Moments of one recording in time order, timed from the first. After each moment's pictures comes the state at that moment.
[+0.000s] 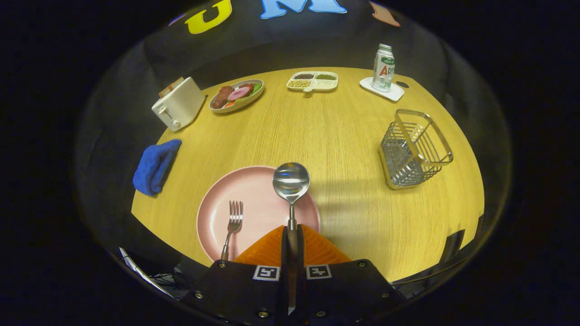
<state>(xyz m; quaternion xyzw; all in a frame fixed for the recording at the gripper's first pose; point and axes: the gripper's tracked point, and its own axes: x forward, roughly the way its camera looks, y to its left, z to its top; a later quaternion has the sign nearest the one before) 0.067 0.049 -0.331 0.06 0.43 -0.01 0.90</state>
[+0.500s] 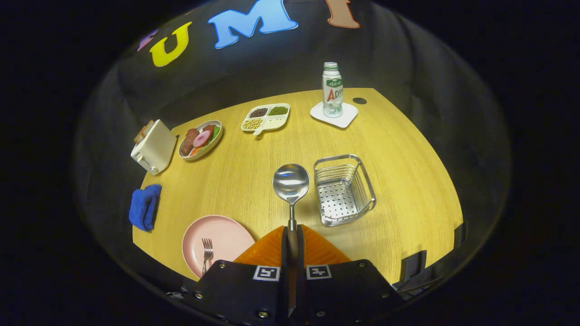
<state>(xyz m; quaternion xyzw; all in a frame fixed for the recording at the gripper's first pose) 0.087 -0.055 -0.269 0.09 0.38 -0.08 0.92</state>
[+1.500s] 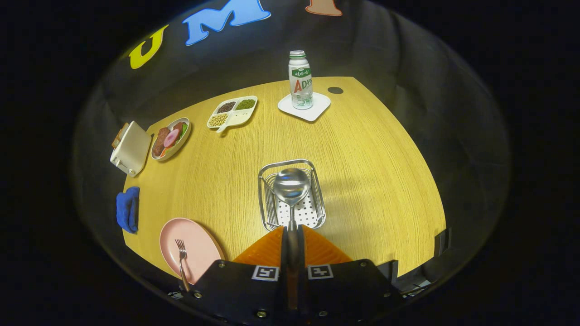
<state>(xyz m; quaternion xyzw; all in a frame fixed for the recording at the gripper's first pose) 0.095 -0.110 -0.279 0.09 0.42 -0.11 0.89</state>
